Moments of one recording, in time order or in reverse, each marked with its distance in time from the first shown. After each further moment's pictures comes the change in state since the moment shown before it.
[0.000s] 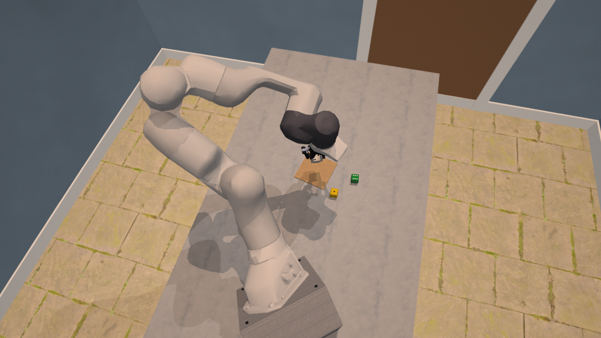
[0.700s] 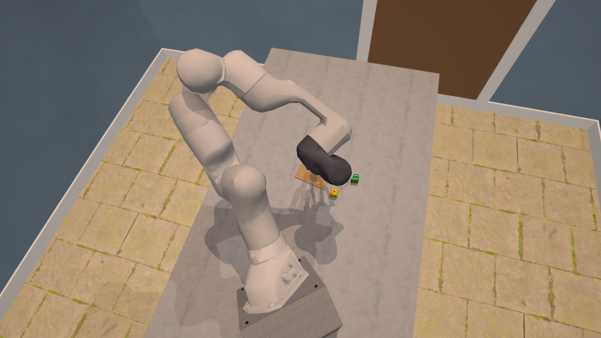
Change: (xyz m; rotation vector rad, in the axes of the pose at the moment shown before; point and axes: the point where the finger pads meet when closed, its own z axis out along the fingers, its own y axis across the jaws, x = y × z) arm 0.012 -0.003 0.004 -0.033 -0.364 0.009
